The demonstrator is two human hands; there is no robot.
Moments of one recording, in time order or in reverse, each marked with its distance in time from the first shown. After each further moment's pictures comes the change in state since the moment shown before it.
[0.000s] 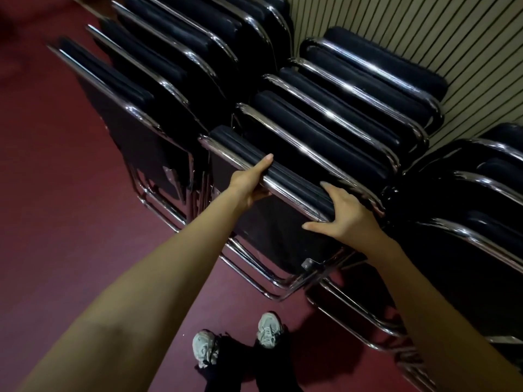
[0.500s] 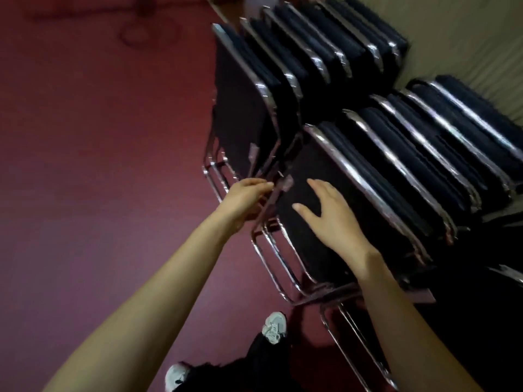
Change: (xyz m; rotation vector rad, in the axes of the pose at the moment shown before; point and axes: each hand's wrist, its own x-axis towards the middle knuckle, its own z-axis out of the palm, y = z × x) left_hand -0.162 -0.058 -0.174 -0.069 0.161 0.183; right_hand -0.075 -0.184 0.060 0.028 0.015 -0.348
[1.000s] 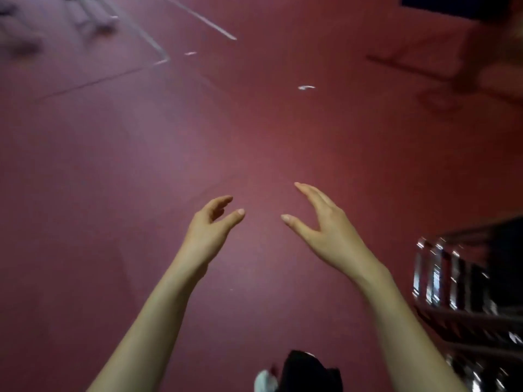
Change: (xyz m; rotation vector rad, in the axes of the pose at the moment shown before) left_hand -0.424 -0.209 -0.492 -0.231 1.119 0.211; right_hand -0.218 -0.501 0.304 0.045 -0.574 -0.962
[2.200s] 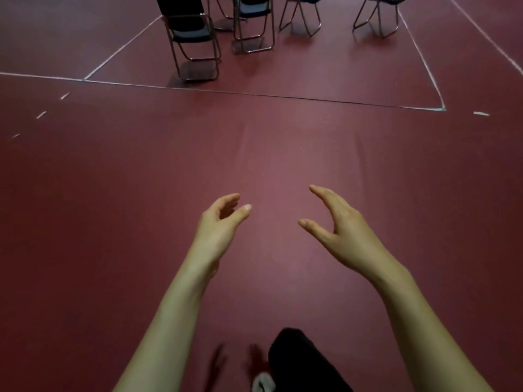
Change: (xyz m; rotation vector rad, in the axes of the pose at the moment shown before) left_hand 0.561 -0.146 -1.012 -0.301 0.797 -0.161; right_hand 0.741 -0.738 0.714 -0.031 -0.529 -0.641
